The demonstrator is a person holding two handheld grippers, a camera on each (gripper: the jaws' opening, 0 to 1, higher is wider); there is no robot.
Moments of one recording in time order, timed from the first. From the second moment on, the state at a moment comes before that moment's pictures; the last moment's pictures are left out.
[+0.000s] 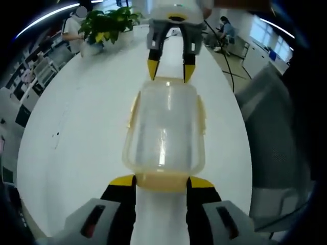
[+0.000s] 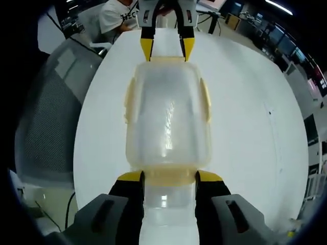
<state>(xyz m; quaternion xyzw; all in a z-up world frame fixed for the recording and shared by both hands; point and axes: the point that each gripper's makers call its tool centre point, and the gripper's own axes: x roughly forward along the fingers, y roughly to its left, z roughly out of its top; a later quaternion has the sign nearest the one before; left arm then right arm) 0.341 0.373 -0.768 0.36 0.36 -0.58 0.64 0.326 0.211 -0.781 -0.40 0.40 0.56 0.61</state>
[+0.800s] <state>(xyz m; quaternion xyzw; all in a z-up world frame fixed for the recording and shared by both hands) 0.344 0.299 -0.773 0.35 0.35 -0.59 0.63 0.320 0.136 -0.781 -0.40 0.41 0.54 0.61</state>
